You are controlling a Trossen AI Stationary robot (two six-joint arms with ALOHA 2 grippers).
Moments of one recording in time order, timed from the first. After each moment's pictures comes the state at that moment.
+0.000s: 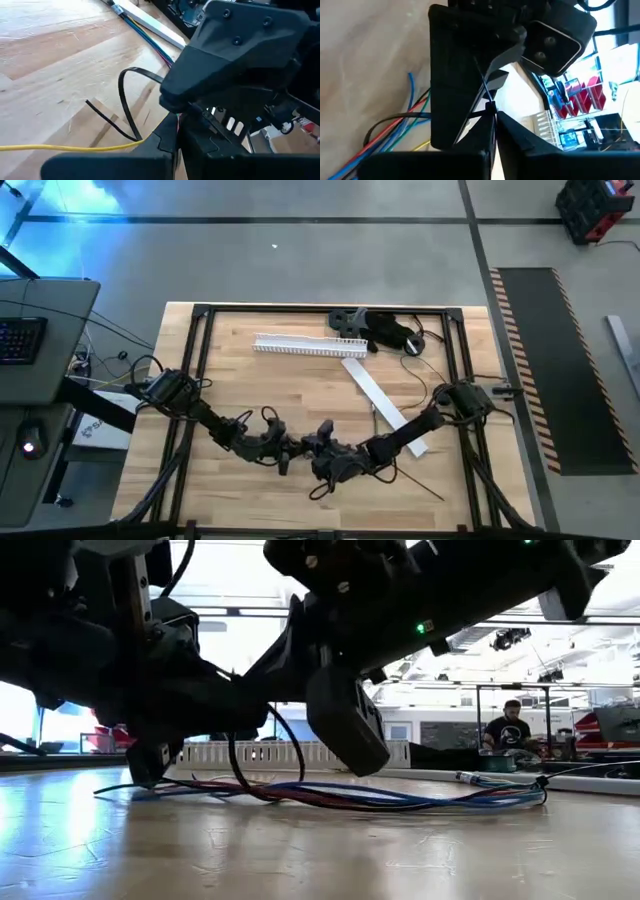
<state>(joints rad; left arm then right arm) -0.56 1.98 0.53 1.15 -0.59 -0.93 0.49 2.17 1.23 0.45 0.80 -0.64</state>
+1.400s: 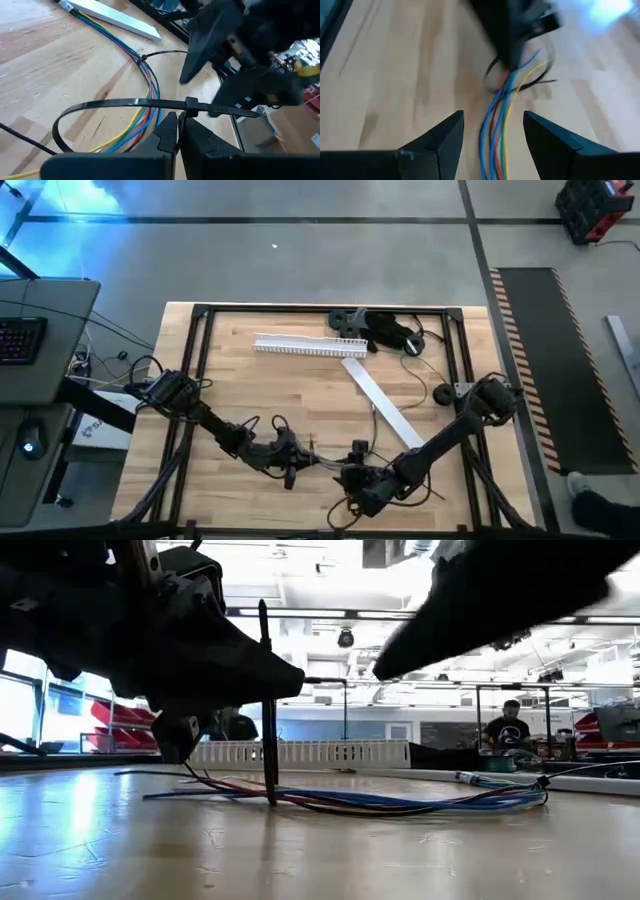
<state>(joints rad) -0.58 1.98 0.67 1.02 -0.53 -0.77 0.67 1.98 1.23 -0.14 0.71 0.50</state>
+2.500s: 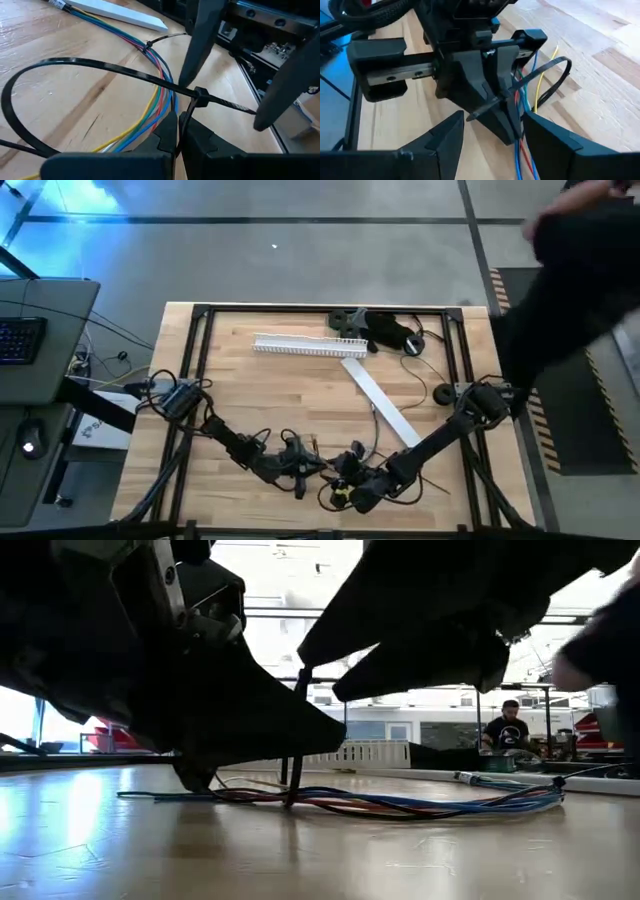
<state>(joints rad) -0.60 2.15 0.82 1.00 -0.61 -0.67 0.64 2.04 1.23 0.04 0.70 0.84</state>
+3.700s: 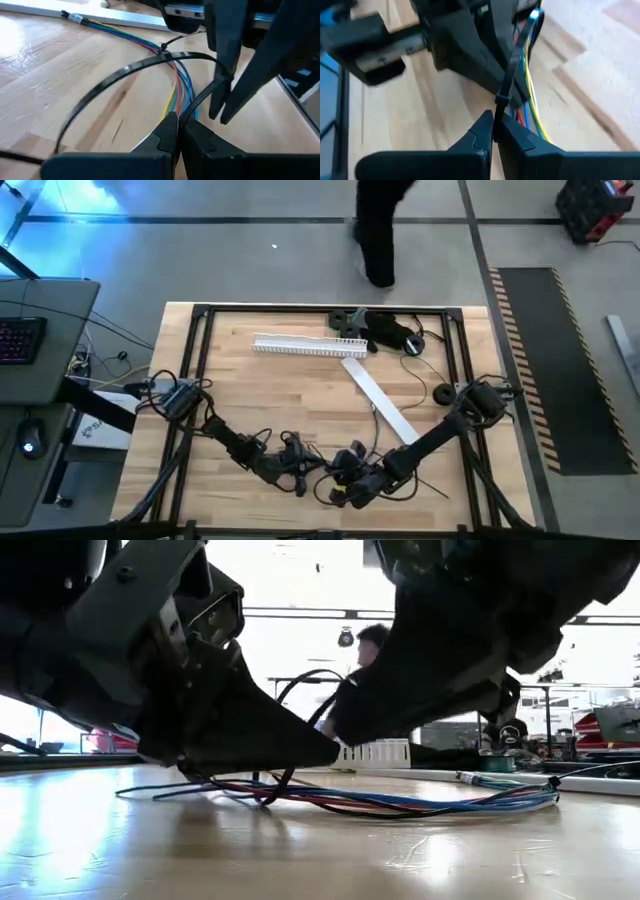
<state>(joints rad) -0.60 2.16 0.82 0.97 -0.67 -0.53 0.62 2.05 1.23 -0.06 0.54 0.95</state>
